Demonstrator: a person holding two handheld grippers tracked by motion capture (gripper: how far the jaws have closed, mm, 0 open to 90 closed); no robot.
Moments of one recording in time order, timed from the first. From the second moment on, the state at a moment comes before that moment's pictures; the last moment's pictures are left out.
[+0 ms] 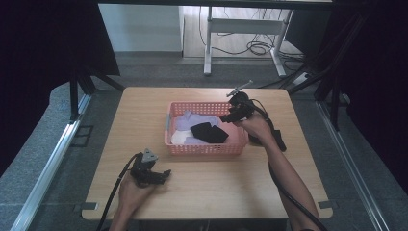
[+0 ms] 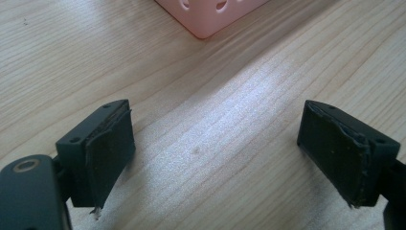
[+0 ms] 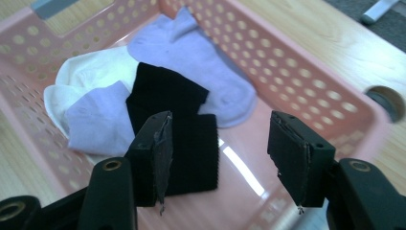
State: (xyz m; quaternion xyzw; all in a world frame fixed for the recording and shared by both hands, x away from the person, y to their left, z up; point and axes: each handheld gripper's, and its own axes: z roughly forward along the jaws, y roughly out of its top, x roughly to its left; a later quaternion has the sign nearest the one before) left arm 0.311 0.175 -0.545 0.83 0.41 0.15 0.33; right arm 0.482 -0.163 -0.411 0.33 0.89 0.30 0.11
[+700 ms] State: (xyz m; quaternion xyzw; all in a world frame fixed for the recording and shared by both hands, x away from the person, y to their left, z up) left arm 0.311 0.175 -0.545 0.83 0.41 0.15 0.33; right arm 0.509 -0.116 -0.481 0.34 0.91 0.22 0.08
